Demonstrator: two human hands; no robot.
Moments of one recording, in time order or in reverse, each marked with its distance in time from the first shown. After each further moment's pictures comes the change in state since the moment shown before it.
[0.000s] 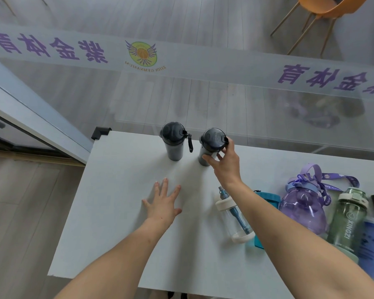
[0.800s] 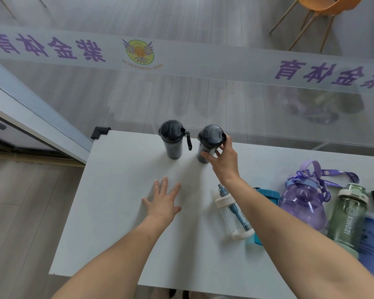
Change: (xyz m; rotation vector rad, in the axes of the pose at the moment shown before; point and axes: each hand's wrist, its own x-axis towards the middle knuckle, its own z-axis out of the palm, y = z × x) left_hand 0.001 0.001 0.001 0.029 0.002 -0.014; right_hand 0.005 0.005 0.002 0.001 0.003 0.045
